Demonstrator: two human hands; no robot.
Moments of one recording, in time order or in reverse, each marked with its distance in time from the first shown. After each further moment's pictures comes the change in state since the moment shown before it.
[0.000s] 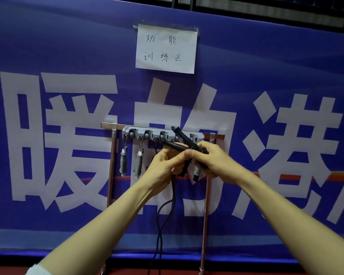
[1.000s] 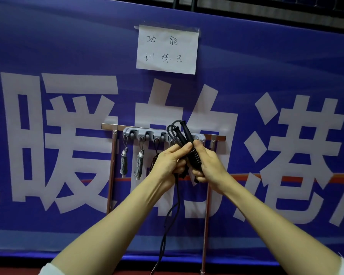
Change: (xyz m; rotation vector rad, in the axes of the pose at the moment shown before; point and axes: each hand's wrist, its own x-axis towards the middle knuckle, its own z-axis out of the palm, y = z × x) left_hand 0.018 0.001 0.011 -0.030 0.185 -0.090; right_hand 0.014 0.019 0.026 0.394 0.109 -0.025
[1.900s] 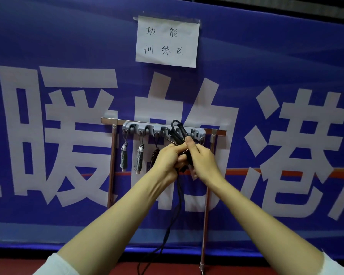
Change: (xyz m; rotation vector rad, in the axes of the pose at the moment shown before) left_hand 0.007 -0.005 0.005 -0.041 0.111 -0.132; right_hand 0.006 0.019 0.010 -0.424 0.228 -0.075
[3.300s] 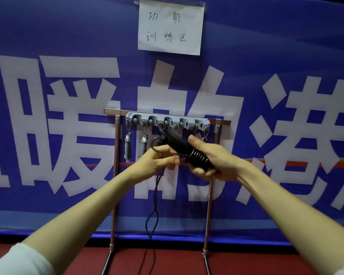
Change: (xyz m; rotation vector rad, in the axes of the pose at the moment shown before) left_hand -0.017 0.000 -0.084 0.654 -0.426 0.274; right_hand -0.016 -0.023 -0.031 0.311 -0.717 0.336
